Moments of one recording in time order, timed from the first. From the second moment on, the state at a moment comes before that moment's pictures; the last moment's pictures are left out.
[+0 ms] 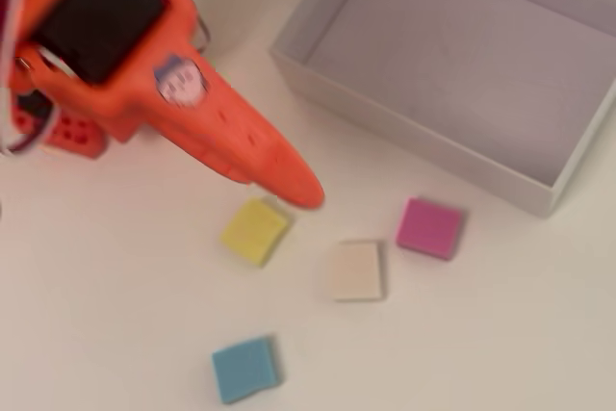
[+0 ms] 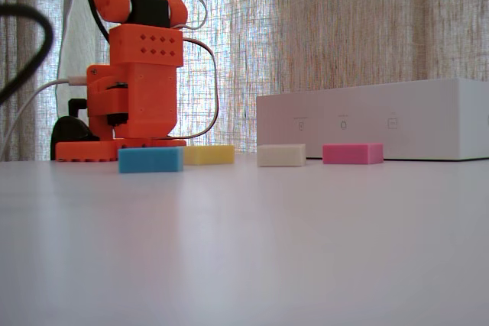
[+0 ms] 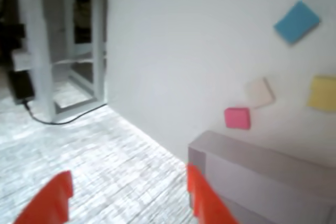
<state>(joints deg) -10.4 136.1 103.1 89.6 -2.2</state>
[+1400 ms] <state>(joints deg) -10.9 132.4 143.4 72.5 -27.5</state>
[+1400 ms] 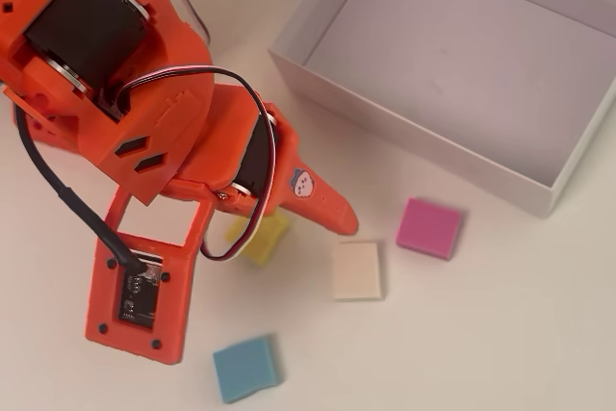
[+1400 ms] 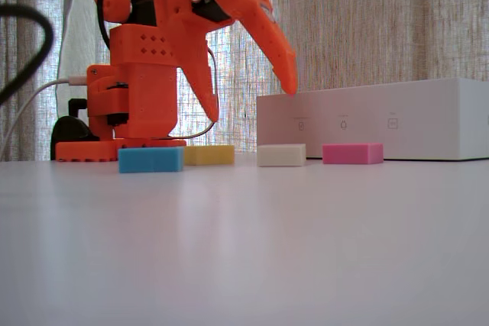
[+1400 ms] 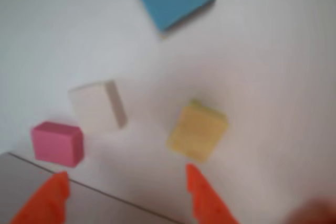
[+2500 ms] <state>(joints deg) -1.1 132.8 154.7 65.8 -41.6</state>
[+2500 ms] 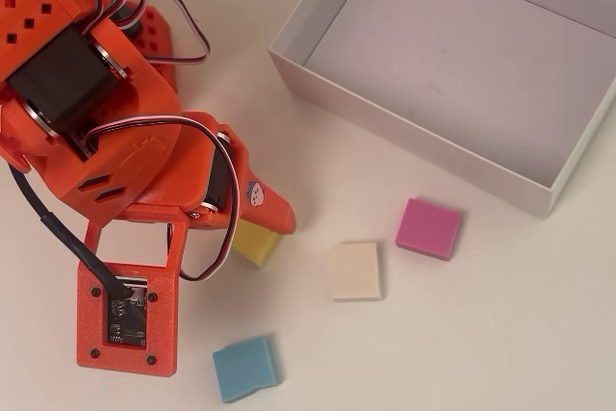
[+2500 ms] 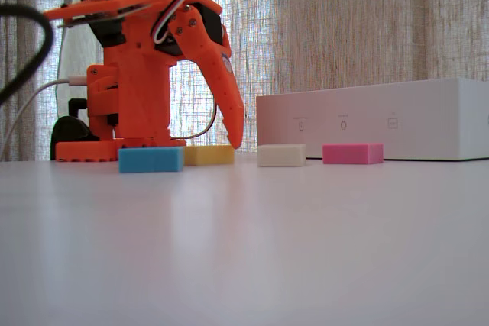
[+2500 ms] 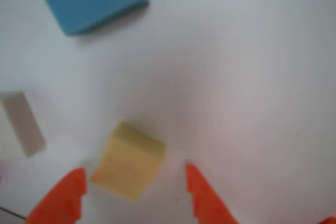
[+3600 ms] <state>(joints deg) -1.1 135.9 155.0 54.8 -40.8</state>
